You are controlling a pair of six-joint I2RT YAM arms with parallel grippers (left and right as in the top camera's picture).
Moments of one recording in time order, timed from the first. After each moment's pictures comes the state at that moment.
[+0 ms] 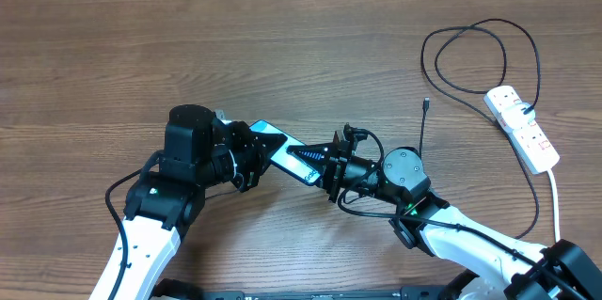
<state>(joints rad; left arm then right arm) -0.27 1.07 0.75 -0.38 0.61 -1.47 0.65 1.38 0.41 0.93 -0.57 2.09</state>
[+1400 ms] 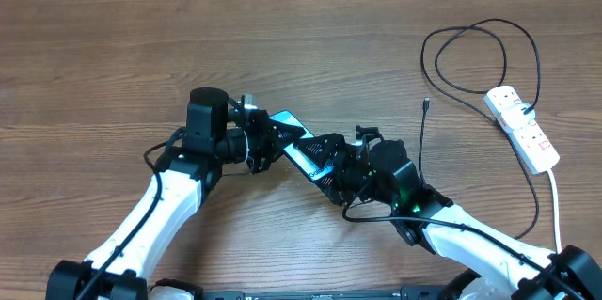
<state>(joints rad) -0.25 1.39 0.72 -0.03 0.86 -1.29 0.63 1.35 0.44 0.48 -0.45 1.52</state>
